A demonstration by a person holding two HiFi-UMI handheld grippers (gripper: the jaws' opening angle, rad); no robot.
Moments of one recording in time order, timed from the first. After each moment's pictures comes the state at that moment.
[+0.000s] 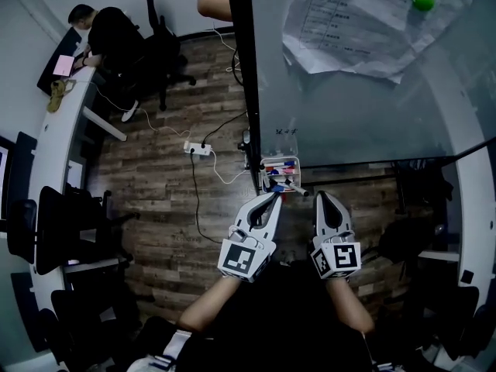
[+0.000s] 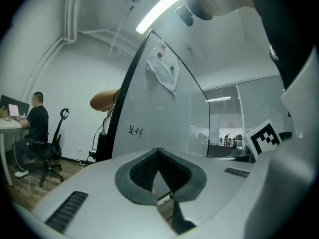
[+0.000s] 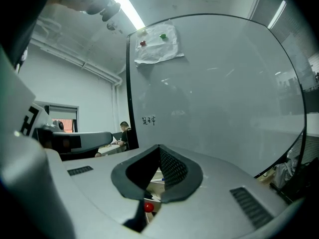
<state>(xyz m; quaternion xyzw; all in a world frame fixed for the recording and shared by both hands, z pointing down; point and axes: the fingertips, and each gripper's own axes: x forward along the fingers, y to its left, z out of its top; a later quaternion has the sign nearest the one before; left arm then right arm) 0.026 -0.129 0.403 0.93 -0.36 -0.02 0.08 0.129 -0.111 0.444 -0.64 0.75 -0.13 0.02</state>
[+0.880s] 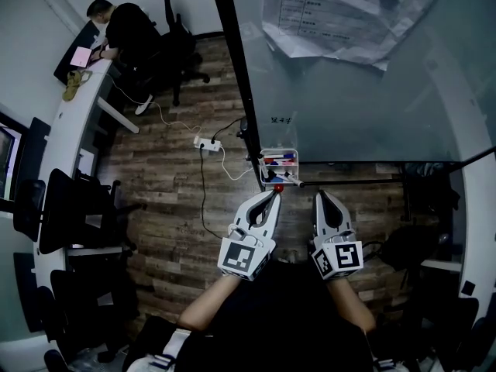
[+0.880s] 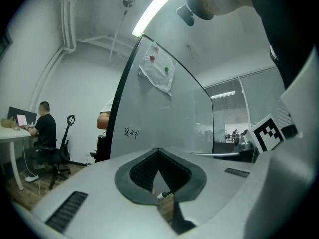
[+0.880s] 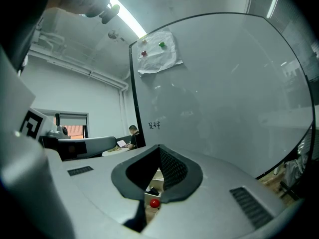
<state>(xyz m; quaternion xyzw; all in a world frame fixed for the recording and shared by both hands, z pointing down) 0.038 -0.096 0.399 0.91 -0.40 -0.01 0.06 0.138 -0.084 0.431 -0.60 0.79 -0.12 0.05</state>
